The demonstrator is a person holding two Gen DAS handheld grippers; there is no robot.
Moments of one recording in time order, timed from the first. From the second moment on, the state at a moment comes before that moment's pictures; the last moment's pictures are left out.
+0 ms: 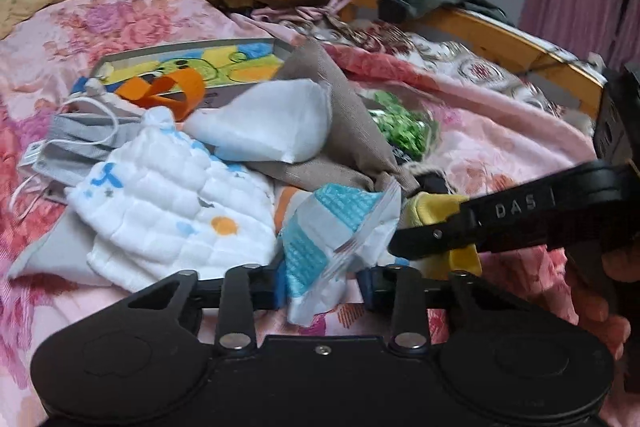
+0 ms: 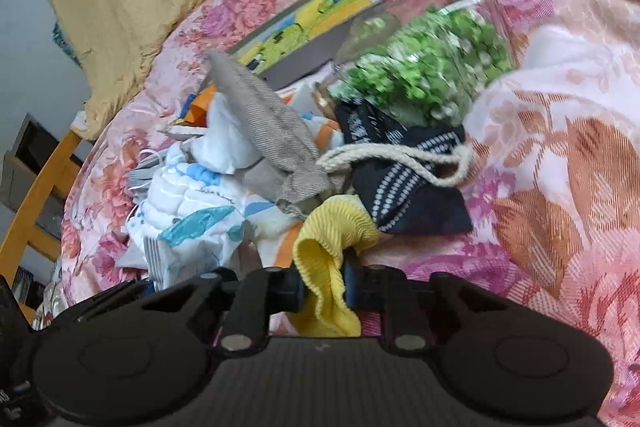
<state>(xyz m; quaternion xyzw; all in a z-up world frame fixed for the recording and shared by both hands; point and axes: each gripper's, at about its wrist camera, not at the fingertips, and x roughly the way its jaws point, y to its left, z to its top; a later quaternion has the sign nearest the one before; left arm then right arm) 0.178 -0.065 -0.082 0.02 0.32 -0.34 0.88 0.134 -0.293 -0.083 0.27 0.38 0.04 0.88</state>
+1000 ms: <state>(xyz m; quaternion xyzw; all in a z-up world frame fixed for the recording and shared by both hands) 0.133 -0.028 0.004 -0.13 0.25 -0.25 0.93 0.053 -0.247 0.007 0.12 0.11 0.15 0.97</state>
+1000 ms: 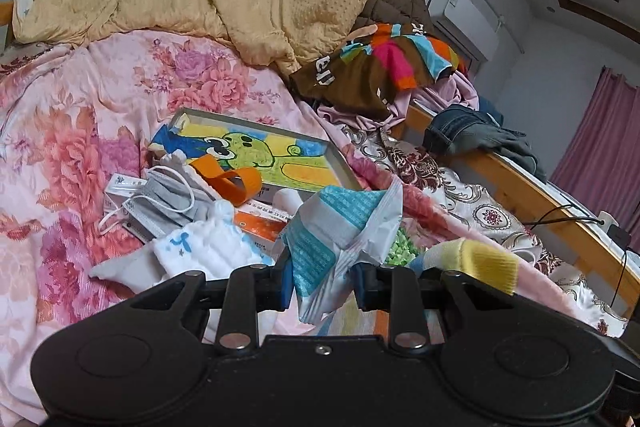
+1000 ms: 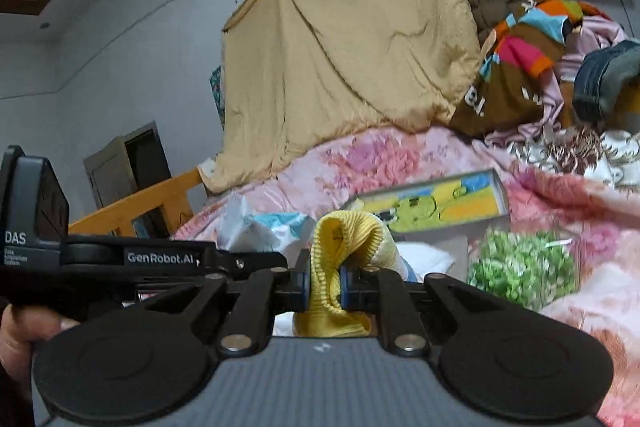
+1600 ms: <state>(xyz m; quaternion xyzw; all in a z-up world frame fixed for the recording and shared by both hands) 0.199 -0.042 0.013 -0.11 0.24 -0.28 0.92 0.136 -0.262 0.053 0.13 0.09 0.12 0.98</state>
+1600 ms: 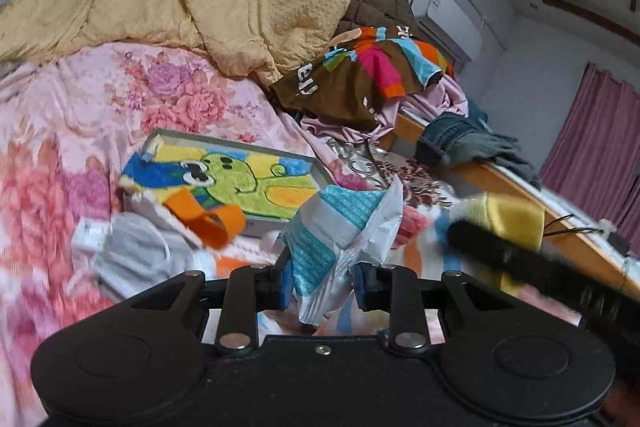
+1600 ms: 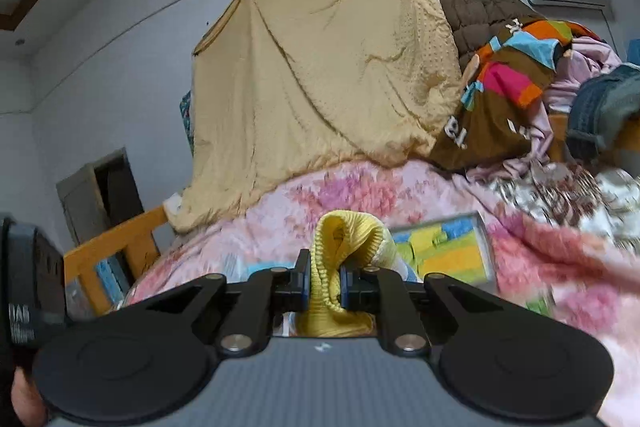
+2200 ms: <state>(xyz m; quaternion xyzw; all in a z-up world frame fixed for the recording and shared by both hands) 0.414 -0.086 -0.014 -0.12 0.25 -0.23 0.93 0.351 -0.325 0.008 0.20 0.11 0.06 0.97</state>
